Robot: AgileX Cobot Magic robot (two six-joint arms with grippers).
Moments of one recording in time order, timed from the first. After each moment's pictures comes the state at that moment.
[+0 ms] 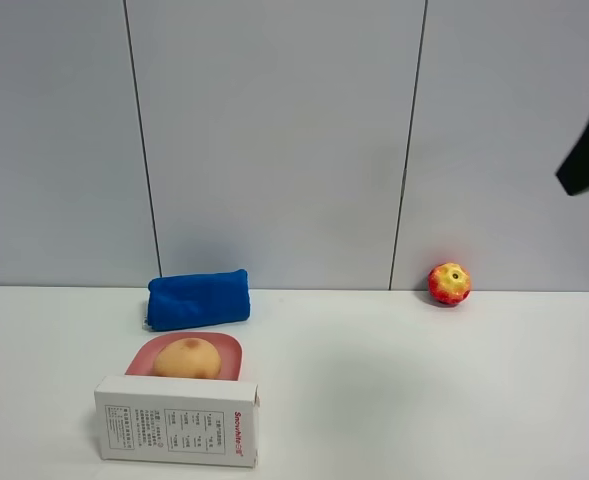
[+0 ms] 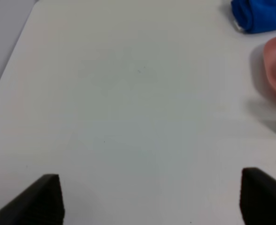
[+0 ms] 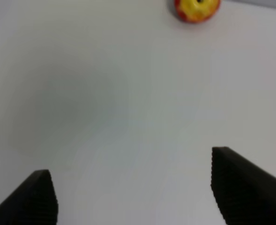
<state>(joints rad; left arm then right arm) 0.11 0.00 -0.51 0.03 1.05 0.03 0.29 1.01 -0.97 -0.01 0.86 -0.03</state>
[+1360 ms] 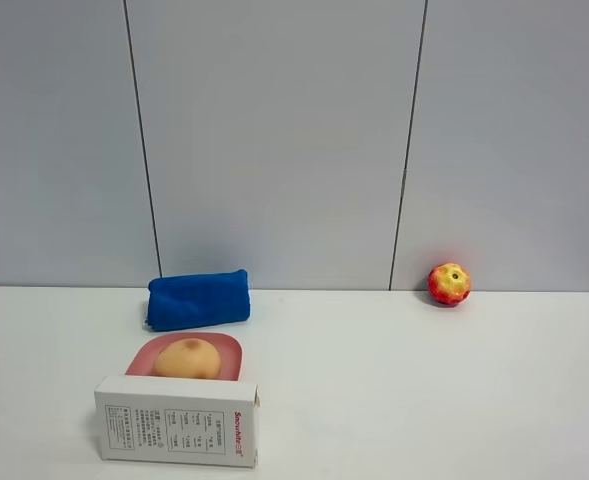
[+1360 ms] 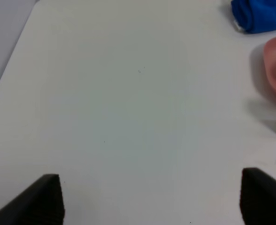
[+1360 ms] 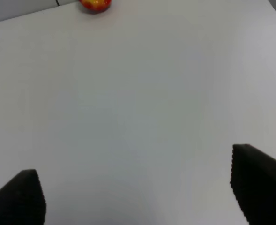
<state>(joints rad) 0.11 0.00 -0.51 0.03 1.05 0.03 -0.02 0.01 -0.49 0.07 1.06 0.05</state>
